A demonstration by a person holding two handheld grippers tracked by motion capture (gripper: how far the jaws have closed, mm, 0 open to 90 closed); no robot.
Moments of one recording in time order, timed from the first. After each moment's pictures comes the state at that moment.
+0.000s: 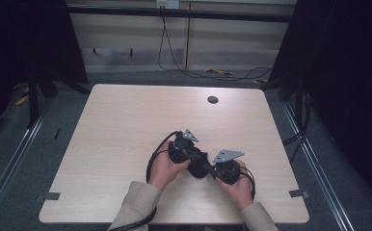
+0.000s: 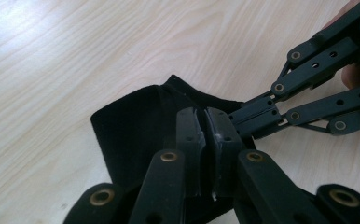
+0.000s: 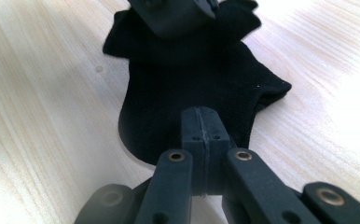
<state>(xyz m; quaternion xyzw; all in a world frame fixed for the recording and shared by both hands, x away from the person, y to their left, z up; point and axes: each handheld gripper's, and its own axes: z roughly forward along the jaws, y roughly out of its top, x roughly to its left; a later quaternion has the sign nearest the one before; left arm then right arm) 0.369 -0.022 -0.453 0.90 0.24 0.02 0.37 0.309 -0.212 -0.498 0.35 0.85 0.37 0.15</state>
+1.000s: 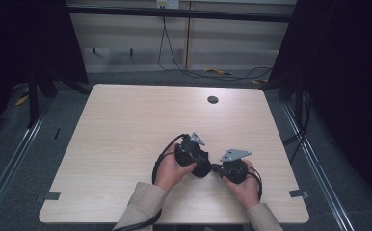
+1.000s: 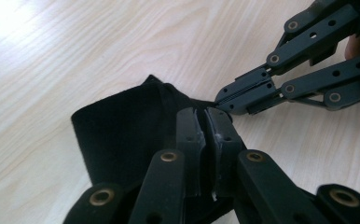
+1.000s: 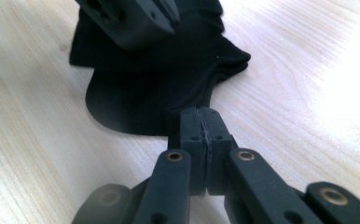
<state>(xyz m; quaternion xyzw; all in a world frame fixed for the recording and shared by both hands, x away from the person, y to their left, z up) 0.364 -0.040 -0.461 0.90 0.23 0.01 0.36 0.308 -0.232 -0.496 0.37 0.85 0.34 0.17</state>
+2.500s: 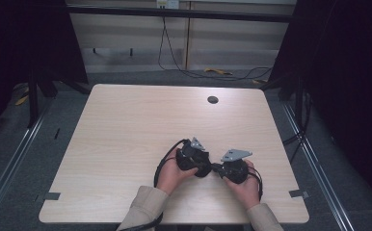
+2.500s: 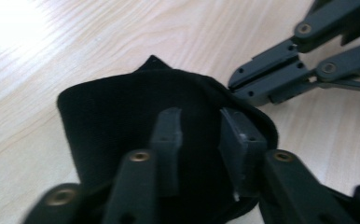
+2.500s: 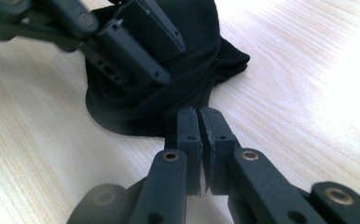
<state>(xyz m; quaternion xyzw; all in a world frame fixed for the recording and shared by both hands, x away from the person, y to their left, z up) 0.362 -0.043 -0.486 0.90 0.22 0.03 0.37 0.308 -0.234 -0.498 0.37 0.84 0.35 0.17</state>
